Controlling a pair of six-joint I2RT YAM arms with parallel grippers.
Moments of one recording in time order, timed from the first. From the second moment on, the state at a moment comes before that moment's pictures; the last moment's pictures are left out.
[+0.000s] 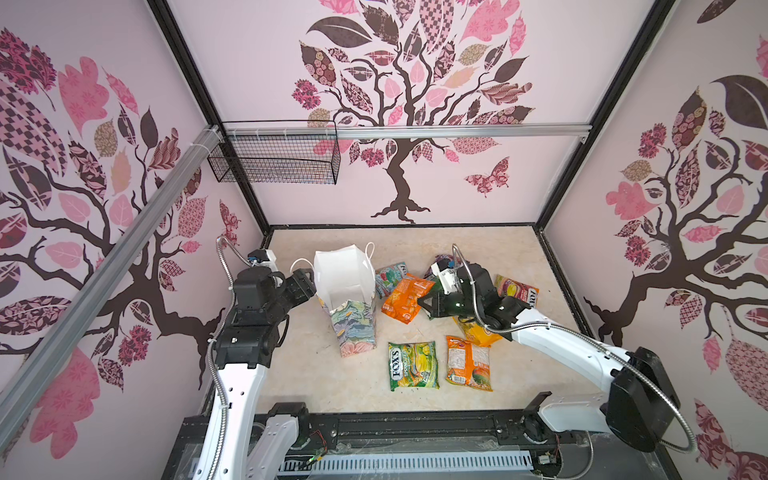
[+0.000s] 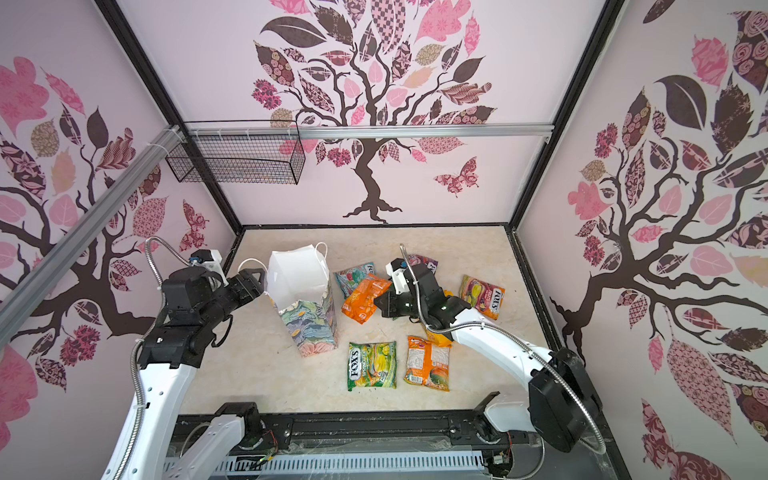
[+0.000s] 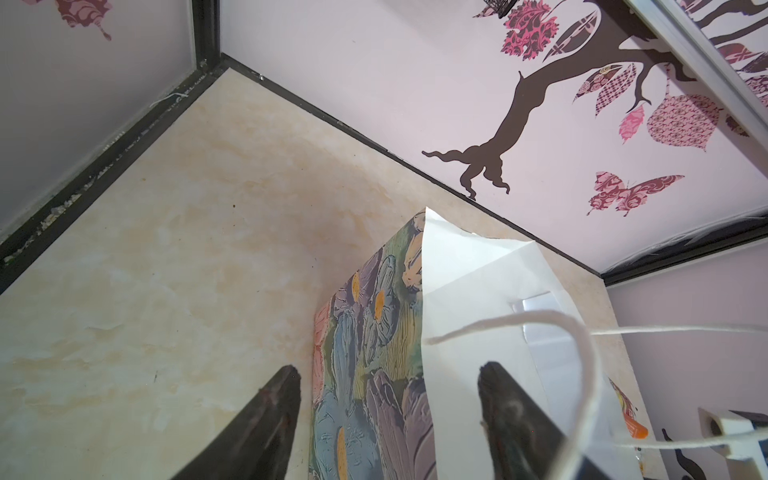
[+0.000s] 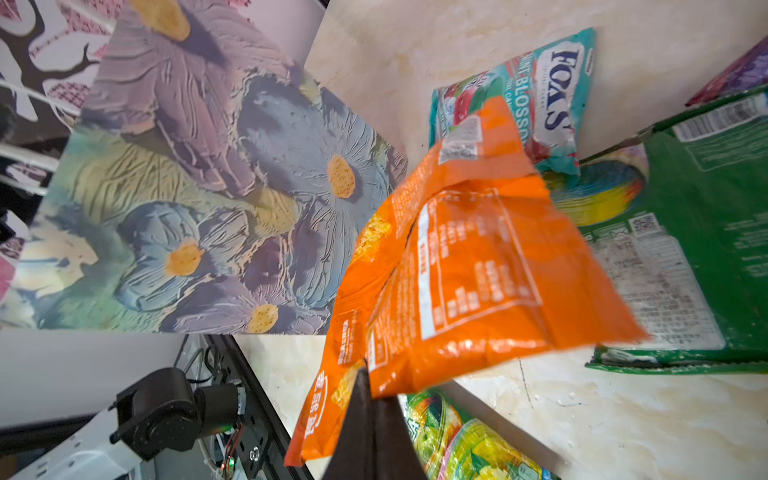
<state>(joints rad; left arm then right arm) 0.00 0.82 1.01 -0.64 0.10 -0.48 0.64 1.31 0.90 -0.17 -0.35 0.57</state>
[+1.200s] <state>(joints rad) 0.00 0.75 0.91 -0.54 0.18 -0.47 0.65 1.21 1.50 -0.84 -0.23 0.26</state>
